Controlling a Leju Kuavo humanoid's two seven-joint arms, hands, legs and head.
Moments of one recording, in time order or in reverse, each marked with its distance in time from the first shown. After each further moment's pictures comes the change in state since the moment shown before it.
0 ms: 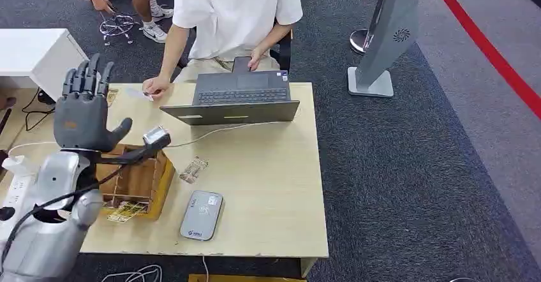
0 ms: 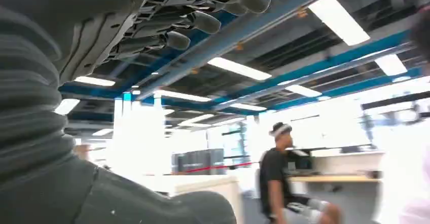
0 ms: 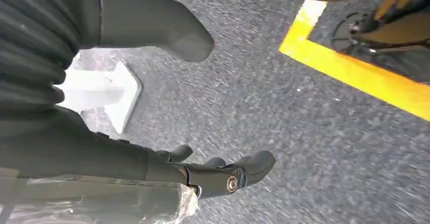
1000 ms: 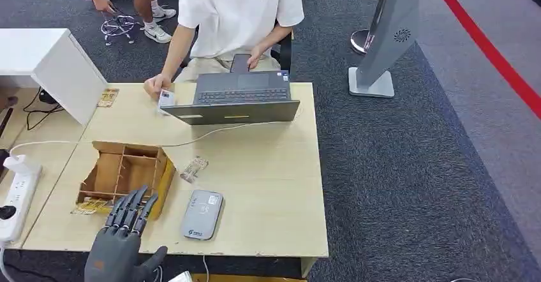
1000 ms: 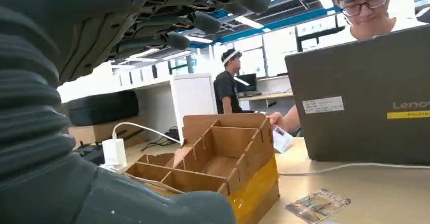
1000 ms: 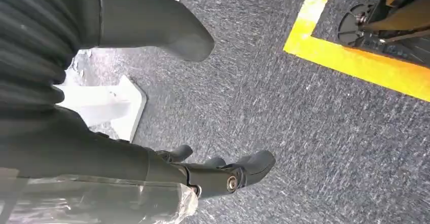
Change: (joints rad) left arm 0.632 0.158 -0.237 -0.248 0.050 0.318 0.152; right arm 0.016 0.000 -0.056 0.002 -0.007 -0.036 -0.001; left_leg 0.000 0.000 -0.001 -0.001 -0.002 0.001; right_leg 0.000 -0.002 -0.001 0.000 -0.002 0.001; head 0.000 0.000
